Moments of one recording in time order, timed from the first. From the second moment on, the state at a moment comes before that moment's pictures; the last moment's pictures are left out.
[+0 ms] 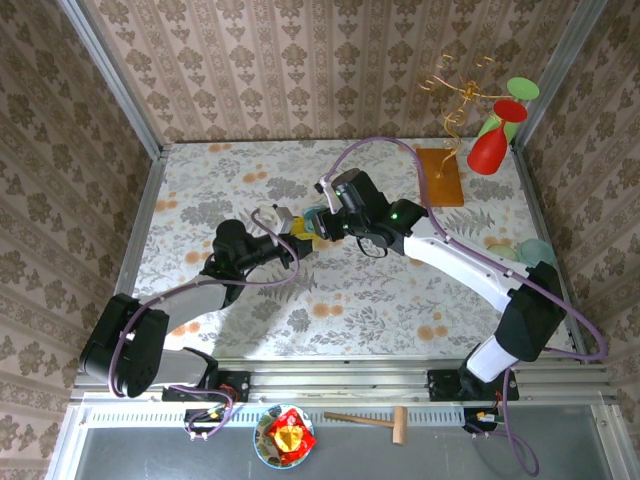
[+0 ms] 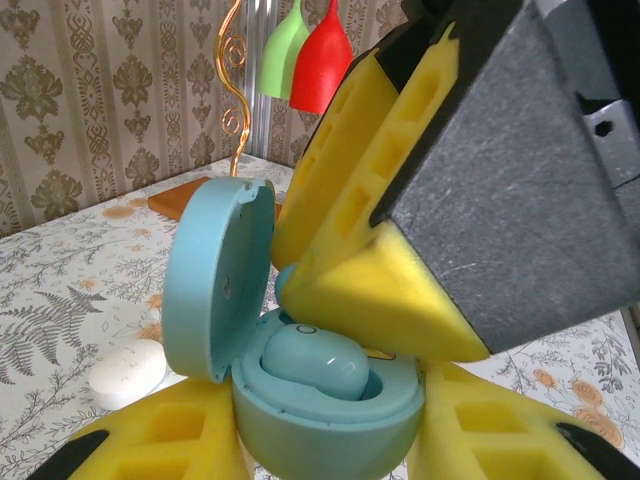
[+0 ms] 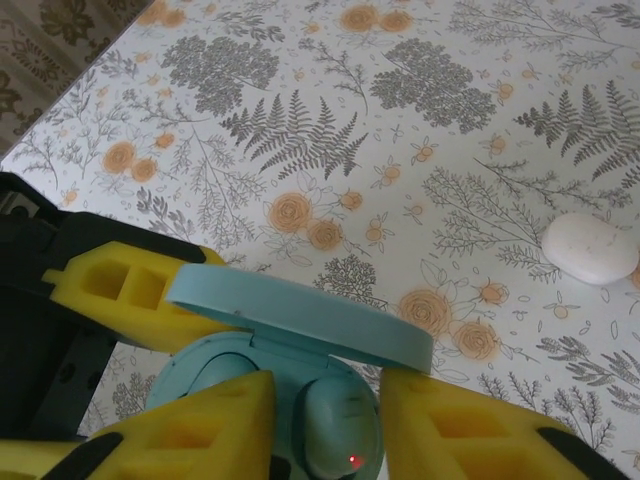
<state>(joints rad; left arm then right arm) -0.50 1.33 0.51 0.78 0.70 -0.10 0.75 1.58 1.41 -0.54 0.01 0.24</state>
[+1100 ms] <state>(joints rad) -0.51 1.27 0.49 0.83 0.72 0.00 0.62 1.57 1.48 -0.51 -0.14 0.42</state>
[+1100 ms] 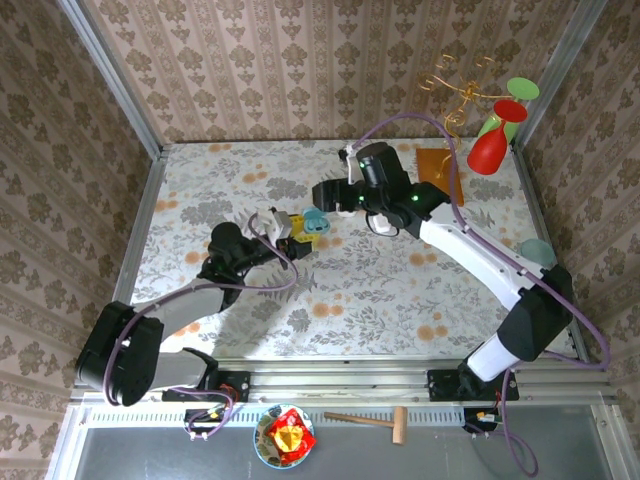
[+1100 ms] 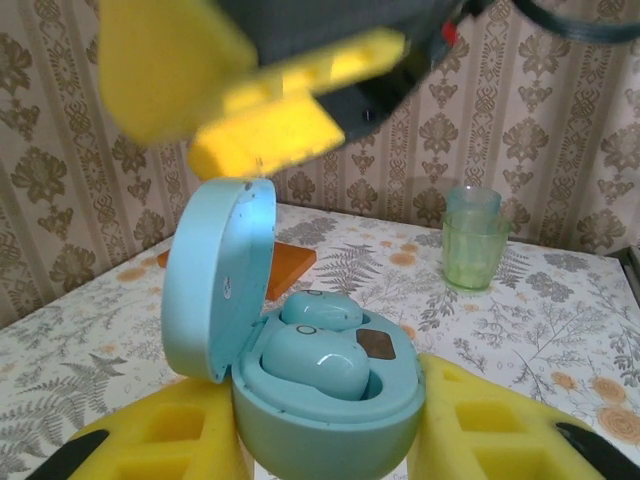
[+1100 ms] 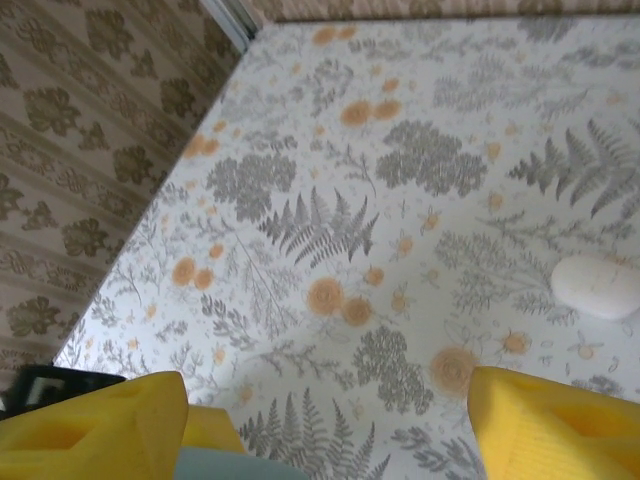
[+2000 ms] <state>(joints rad) -0.51 1.26 0.48 1.01 0.62 -0.07 0.49 1.44 1.00 0.23 -0.64 1.17</state>
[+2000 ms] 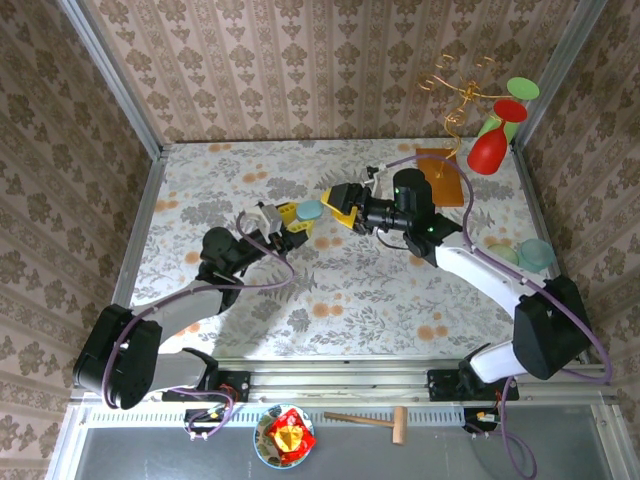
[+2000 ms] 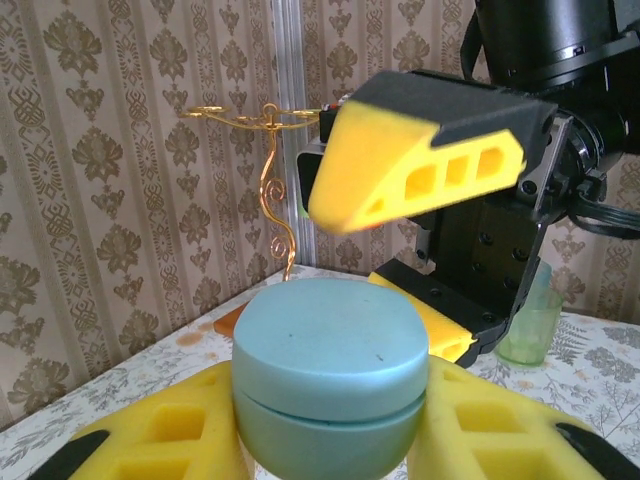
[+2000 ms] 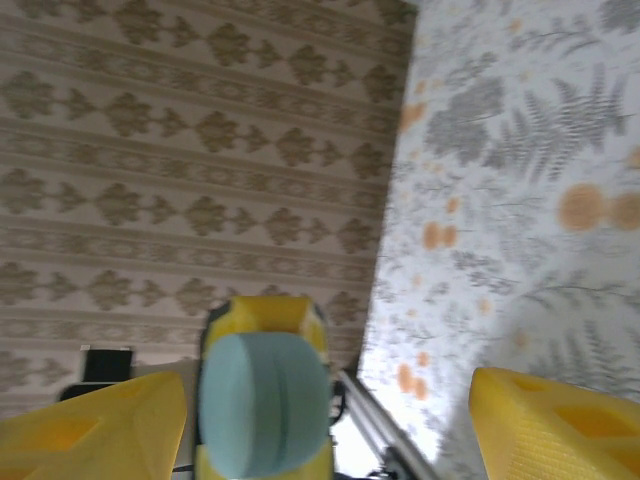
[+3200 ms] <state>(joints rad) -0.51 1.28 0.49 1.05 0.53 -0.12 0.53 1.58 0.99 0.64 -0.77 1.50</state>
